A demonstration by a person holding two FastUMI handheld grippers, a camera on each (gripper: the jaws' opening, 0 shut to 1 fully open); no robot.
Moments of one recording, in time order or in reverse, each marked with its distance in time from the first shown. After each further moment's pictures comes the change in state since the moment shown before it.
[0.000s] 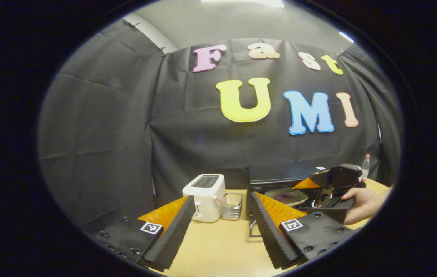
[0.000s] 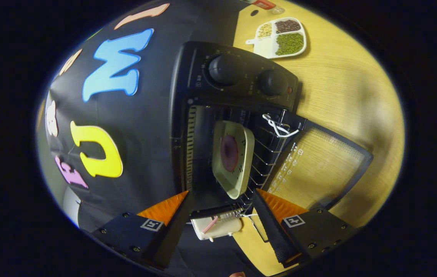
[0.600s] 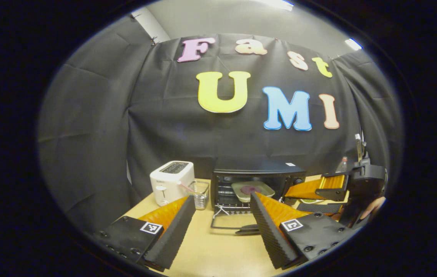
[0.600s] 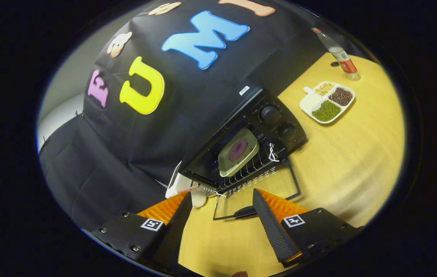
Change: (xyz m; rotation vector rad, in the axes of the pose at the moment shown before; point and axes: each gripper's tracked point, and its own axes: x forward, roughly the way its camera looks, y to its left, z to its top) left arm -0.016 -0.084 -0.023 -0.090 0.085 -0.154; right arm -0.133 -0.021 0.009 -0.658 0.022 0.038
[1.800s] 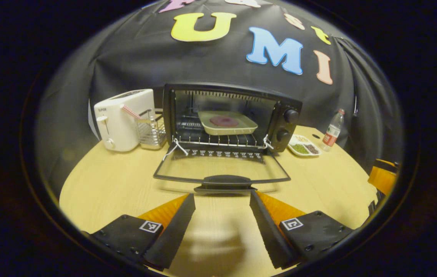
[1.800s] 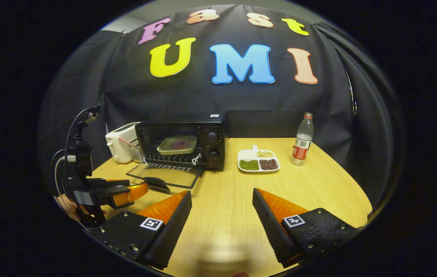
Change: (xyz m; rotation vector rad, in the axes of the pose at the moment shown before) left arm 0.079 -0.075 -0.192 -0.018 0.460 -0.155; right arm -0.133 -0.104 0.018 -0.707 -0.096 -0.402
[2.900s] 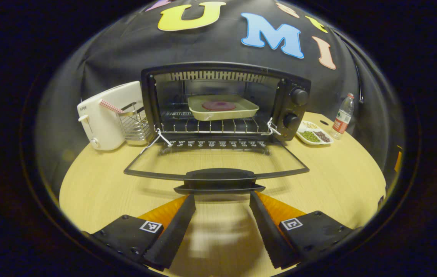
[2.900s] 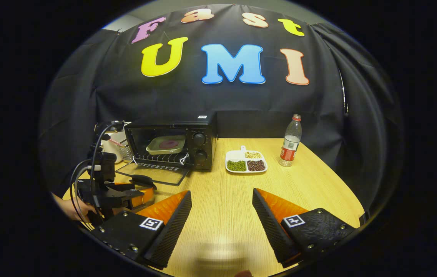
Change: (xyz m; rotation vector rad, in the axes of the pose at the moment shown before) left arm 0.035 -0.014 0.002 0.049 0.030 0.034; right arm -0.008 -0.022 0.007 0.044 0.016 -0.052
